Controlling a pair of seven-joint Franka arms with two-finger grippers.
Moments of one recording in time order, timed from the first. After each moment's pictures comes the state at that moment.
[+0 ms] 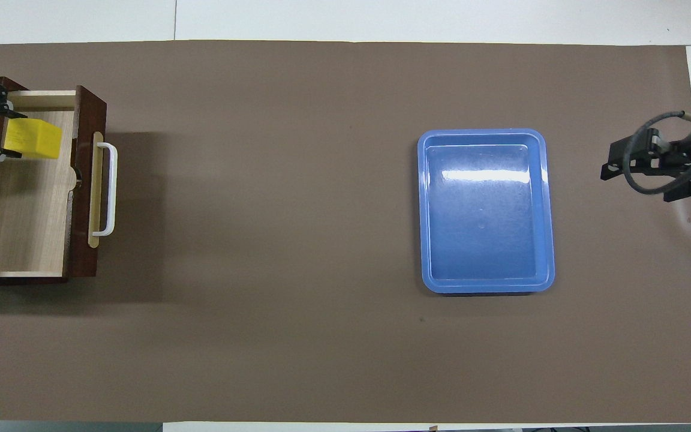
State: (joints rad) left arm 0.11 0.21 -0.06 -1.50 -0.03 1.78 -1.31; right arm -0.04 0.02 0.01 -1.58 0.07 1.52 0.21
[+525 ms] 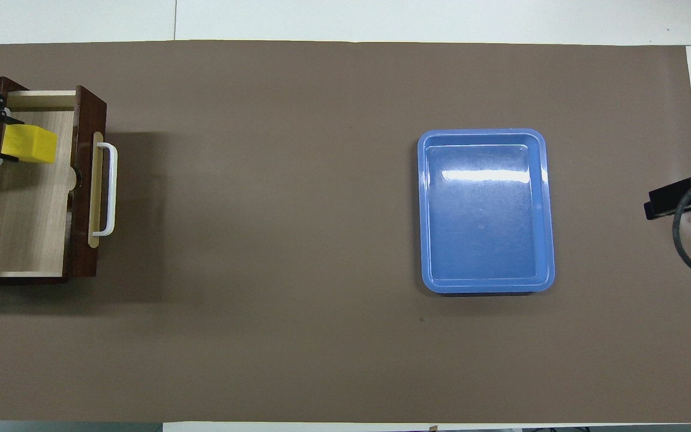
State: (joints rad) left arm 0.14 0.25 -0.05 -1.56 -0.03 1.84 -1.27; right arm -0.07 -0.04 0.03 -1.56 -0.02 1.44 -0.07
